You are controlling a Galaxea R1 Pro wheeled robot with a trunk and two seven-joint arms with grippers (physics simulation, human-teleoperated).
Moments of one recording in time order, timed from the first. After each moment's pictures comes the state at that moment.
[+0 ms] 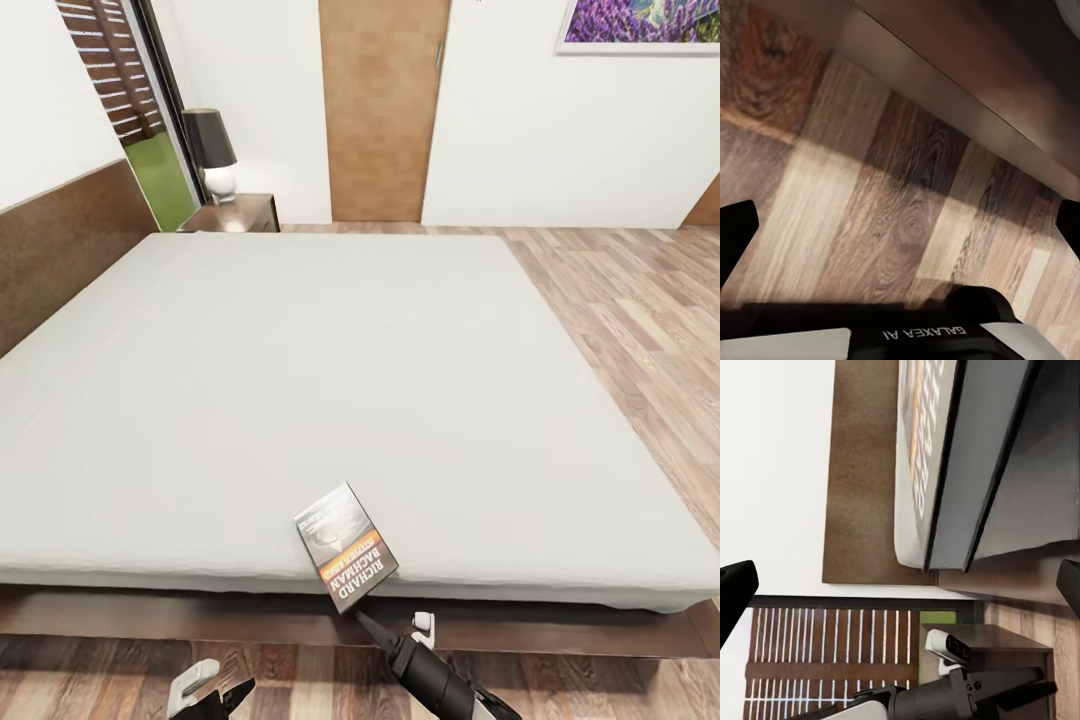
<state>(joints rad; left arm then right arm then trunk) -0.26 0.12 0.19 -0.44 0.38 0.18 -0.64 -0.49 0.11 -0.17 -0.15 -0.42 0.06 1.36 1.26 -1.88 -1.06</state>
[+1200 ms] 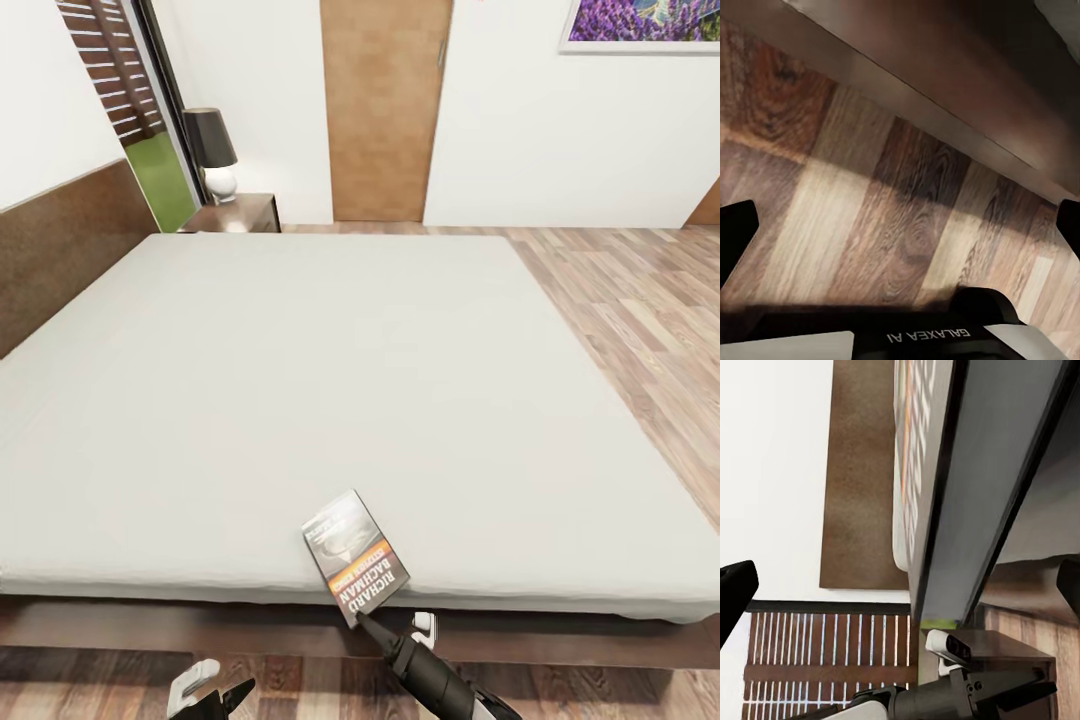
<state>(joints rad) -0.26 0.12 0.19 -0.44 0.38 0.18 -0.63 -0.49 0.11 -0.17 -0.15 -0.42 0.06 1.36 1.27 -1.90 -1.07</state>
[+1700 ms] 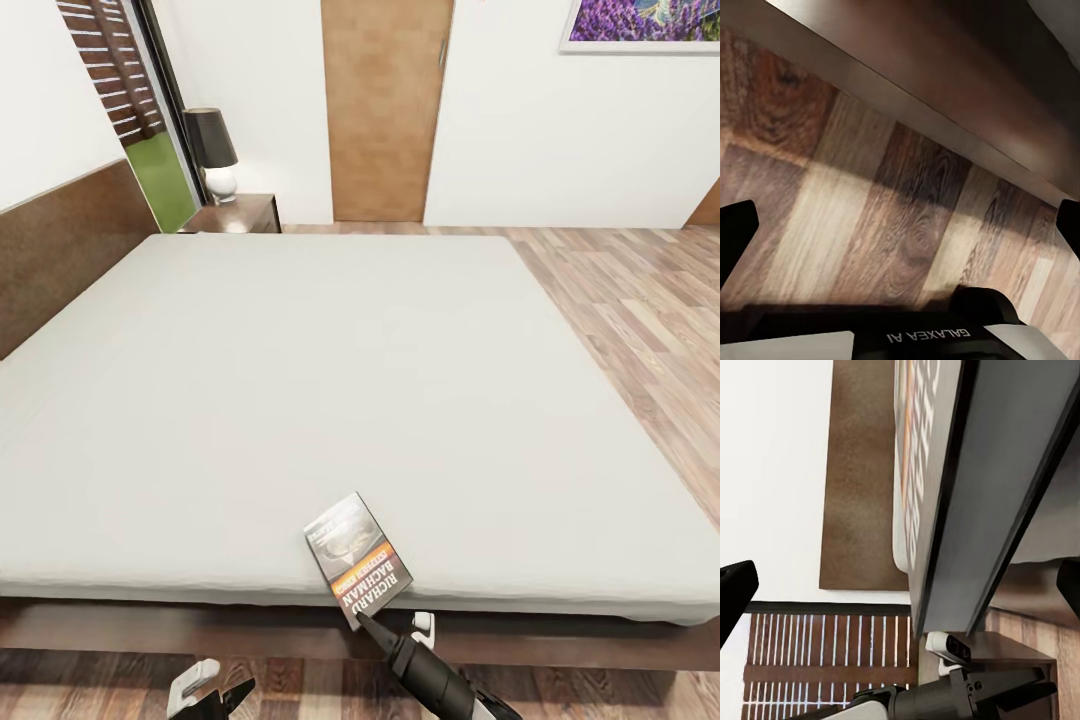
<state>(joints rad) -0.26 0.12 0.19 -0.44 0.38 0.18 -0.63 -0.49 0.11 -0.17 -0.15 -0.42 0.06 1.36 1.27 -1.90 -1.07</state>
